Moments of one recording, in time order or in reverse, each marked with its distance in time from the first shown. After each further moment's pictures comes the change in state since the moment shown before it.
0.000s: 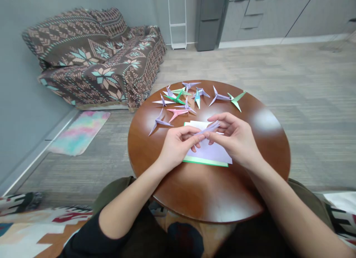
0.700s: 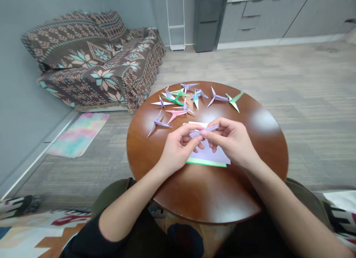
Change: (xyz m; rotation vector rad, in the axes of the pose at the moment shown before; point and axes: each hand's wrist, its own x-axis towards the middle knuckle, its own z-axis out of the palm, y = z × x) left_hand -0.005 0.000 0.009 0.016 0.009 0.092; right_hand 0.000 -0.001 -0.004 -0.054 -0.064 0.065
